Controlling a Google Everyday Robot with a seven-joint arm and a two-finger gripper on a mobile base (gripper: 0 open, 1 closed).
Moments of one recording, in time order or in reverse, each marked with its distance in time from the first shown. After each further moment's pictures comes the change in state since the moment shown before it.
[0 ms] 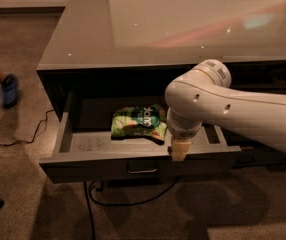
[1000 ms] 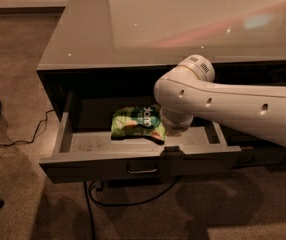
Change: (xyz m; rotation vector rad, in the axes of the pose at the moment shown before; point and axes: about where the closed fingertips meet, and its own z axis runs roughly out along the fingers) arm -0.008 -0.024 0.016 0.005 0.050 0.025
